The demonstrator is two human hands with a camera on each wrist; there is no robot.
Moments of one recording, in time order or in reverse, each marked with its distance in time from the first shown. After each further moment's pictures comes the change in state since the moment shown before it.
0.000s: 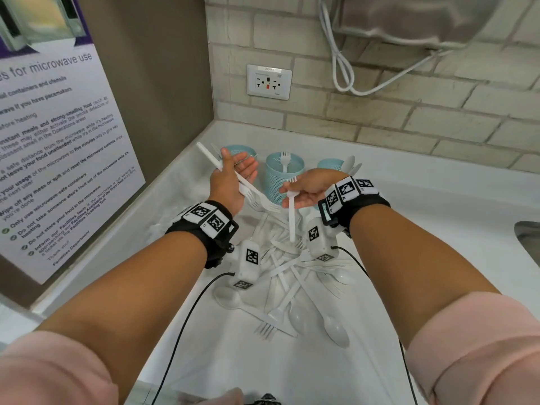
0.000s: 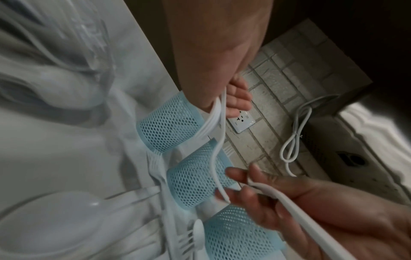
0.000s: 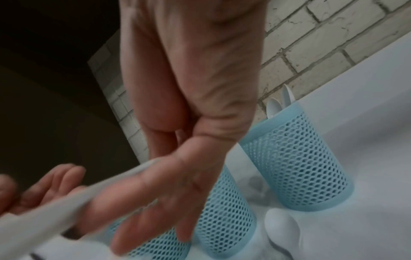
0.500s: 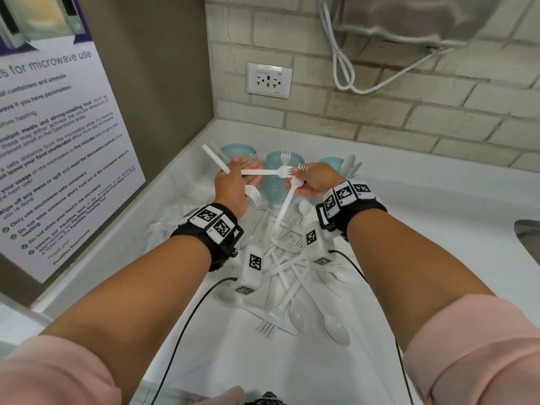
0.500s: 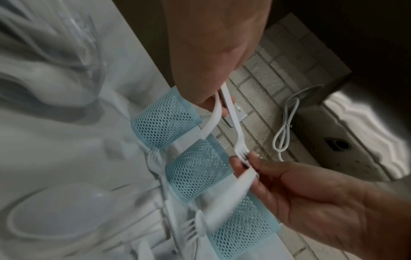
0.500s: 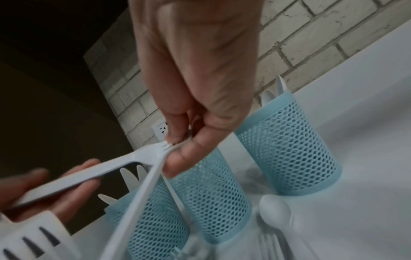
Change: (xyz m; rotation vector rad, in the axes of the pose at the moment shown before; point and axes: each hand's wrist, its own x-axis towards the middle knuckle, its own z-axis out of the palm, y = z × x) left_hand 0.000 -0.010 0.000 0.037 0.044 -0.009; right_hand 0.012 0.007 0.002 0.145 0.318 -0.250
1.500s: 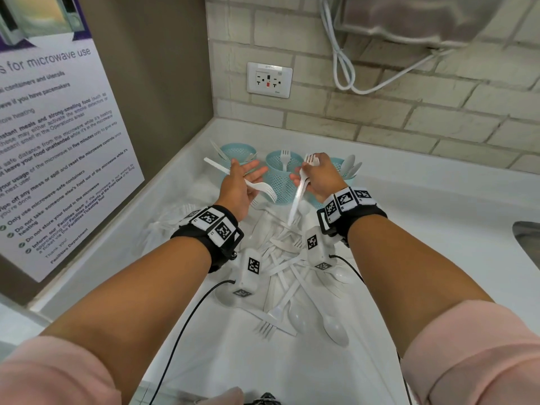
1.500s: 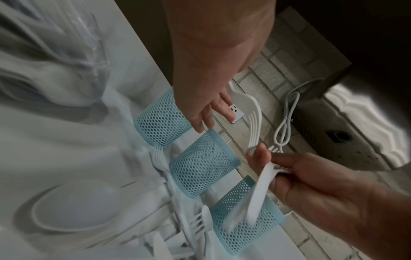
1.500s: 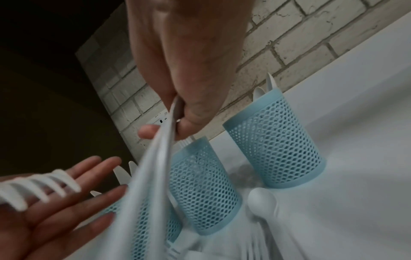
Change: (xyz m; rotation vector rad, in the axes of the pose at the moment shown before) left_hand -0.013 0.004 0.003 0.242 -0.086 -0.141; right_hand 0.000 0.006 -0.003 0.273 0.084 -0.243
